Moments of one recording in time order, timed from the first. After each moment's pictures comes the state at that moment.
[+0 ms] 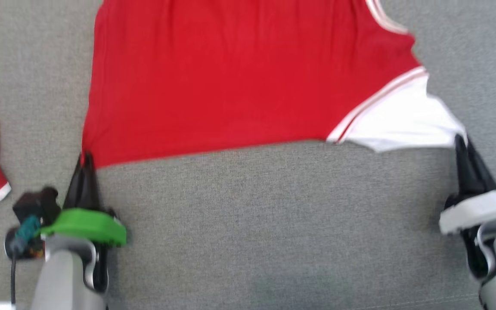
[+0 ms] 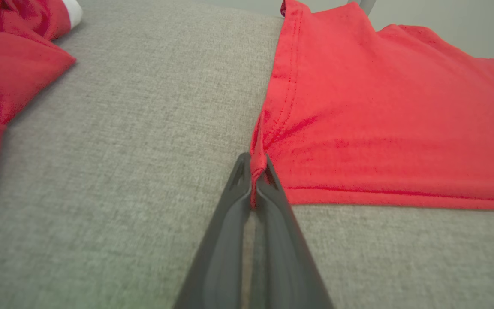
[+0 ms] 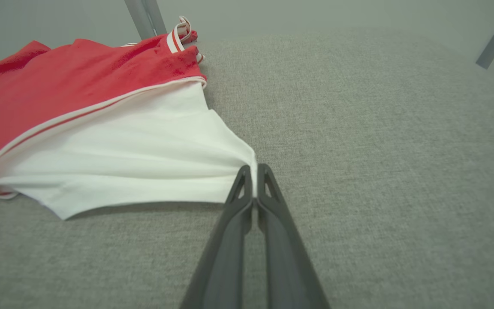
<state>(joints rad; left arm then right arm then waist) -0.37 0.06 0.10 0.56 -0.23 -0.13 -0.27 -0.28 -0.28 -0.04 0.36 0.35 0.13 -0.26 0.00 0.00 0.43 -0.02</state>
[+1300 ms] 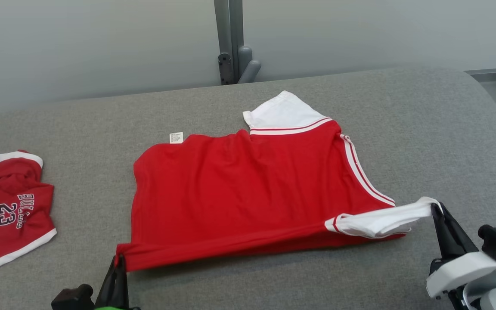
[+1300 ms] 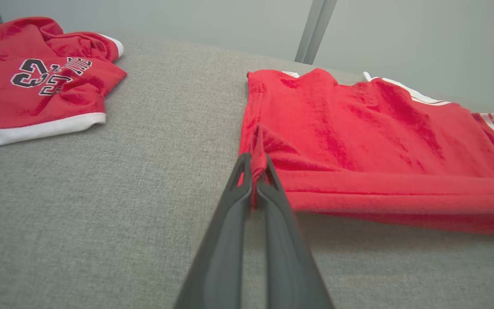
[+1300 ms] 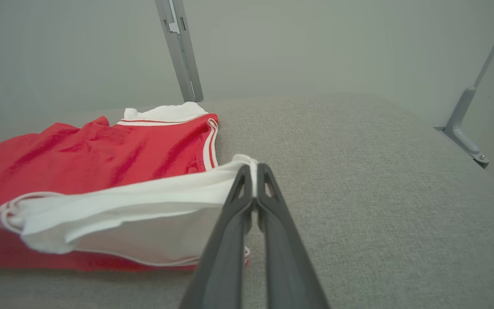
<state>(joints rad) 0.09 0.05 0.00 0.36 -0.30 -0.08 -0.26 0.01 -0.27 0.05 0.29 0.34 0.13 -0.26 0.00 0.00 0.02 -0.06</state>
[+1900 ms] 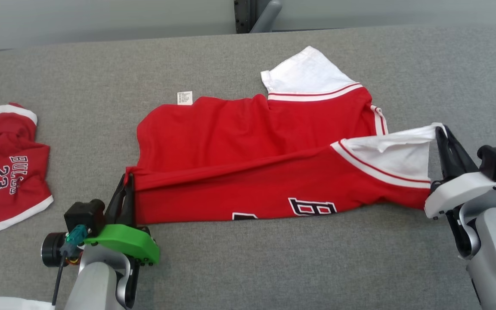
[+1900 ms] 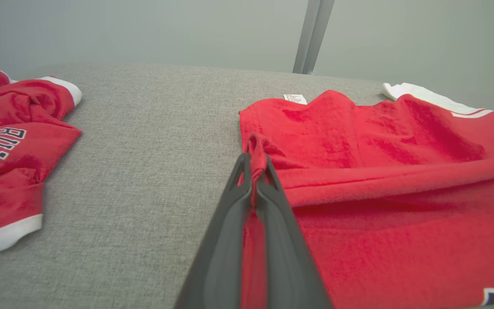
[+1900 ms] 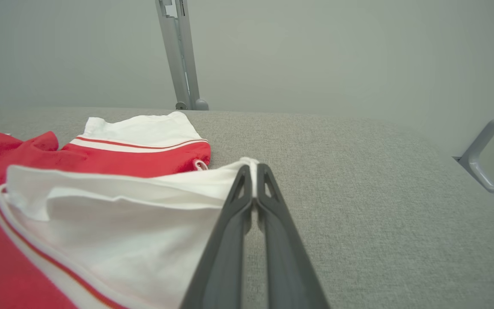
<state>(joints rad) -0.29 0.05 -0.05 0.54 -0.21 -0.10 -0.26 -0.39 -0.26 0.04 0.54 0.23 0.13 -0.26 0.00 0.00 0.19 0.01</state>
